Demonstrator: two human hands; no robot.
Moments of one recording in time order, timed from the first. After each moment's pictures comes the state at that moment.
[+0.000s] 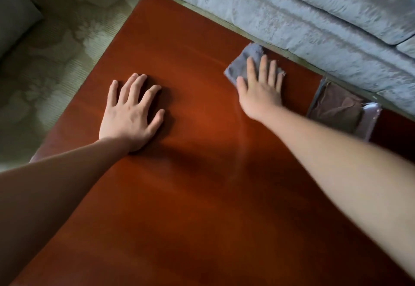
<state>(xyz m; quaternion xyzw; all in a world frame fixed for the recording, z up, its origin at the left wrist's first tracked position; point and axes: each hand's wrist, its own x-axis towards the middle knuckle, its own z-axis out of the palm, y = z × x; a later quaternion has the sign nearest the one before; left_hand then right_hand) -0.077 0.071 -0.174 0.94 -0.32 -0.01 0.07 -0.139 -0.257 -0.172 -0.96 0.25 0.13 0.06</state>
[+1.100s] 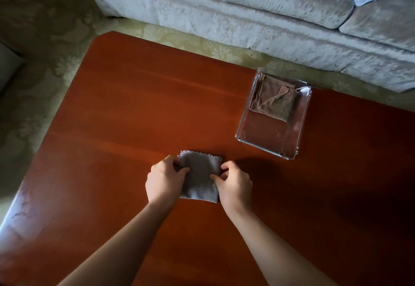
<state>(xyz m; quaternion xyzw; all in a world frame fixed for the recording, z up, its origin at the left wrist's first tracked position) -0.261 -0.045 -0.113 0.93 -0.01 -0.27 0.25 -0.372 -0.172 -0.119 -0.81 0.48 0.06 0.34</state>
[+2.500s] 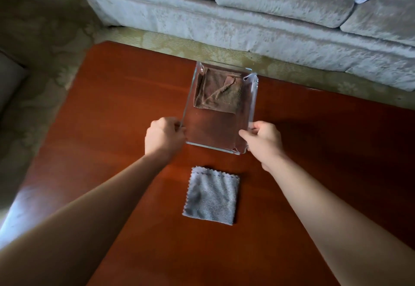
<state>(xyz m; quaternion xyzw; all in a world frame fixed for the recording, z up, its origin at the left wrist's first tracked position) -0.169 -0.113 -0.099 0.94 -0.13 -0.20 0.25 -0.311 -0.308 -0.108 -0.74 0.52 0.00 0.43</state>
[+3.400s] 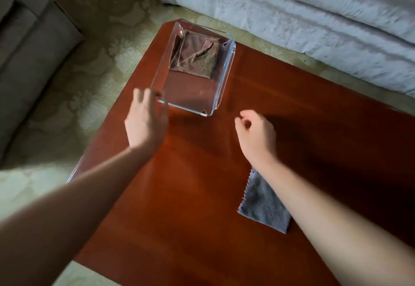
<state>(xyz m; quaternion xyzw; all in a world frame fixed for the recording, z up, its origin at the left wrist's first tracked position) -0.094 0.051 -0.111 0.97 -0.06 0.01 0.25 -0.213 -0.169 -0.117 -0.89 0.32 -0.02 0.34</state>
